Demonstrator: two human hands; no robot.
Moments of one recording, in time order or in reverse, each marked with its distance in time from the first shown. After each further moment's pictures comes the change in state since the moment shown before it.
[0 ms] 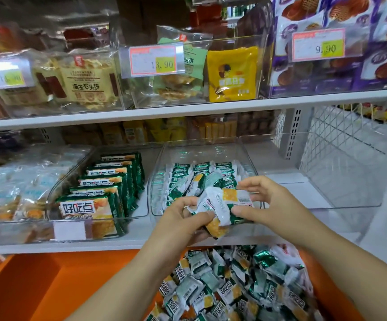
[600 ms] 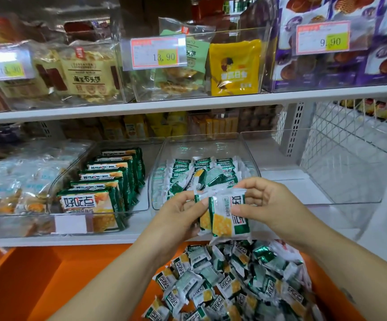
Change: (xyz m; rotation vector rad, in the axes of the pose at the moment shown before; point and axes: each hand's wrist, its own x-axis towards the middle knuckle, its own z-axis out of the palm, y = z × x) left_hand 0.001 0.002 -0.008 0.095 -0.094 -0.021; right_hand -0.003 -0.002 0.007 0.240 -0.093 -0.024
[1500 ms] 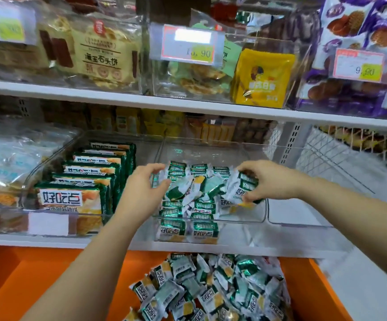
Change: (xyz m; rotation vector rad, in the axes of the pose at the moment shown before) left_hand 0.069 0.001 -0.086 0.685 0.442 0.349; right_hand 0.097 -0.031 -0.029 -1.239 -0.245 0.071
